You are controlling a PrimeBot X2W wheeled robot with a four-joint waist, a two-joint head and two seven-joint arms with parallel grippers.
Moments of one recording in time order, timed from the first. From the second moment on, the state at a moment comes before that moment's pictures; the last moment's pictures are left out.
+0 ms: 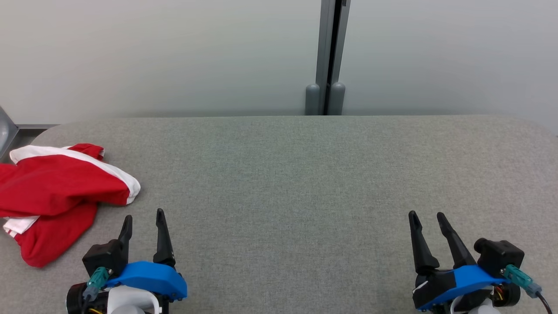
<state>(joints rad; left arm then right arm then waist) -0.15 0.06 -0.05 0.45 -0.30 0.01 -0.21 -0.11 -0.04 0.03 0.36 0.35 0.13 -0.22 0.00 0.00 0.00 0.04</state>
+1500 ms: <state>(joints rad) -0.13 0.09 -0.07 0.43 -0.22 0.07 -0.15 -0.14 -0.05 0.01 0.44 0.19 0.13 -0.26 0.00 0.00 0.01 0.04</state>
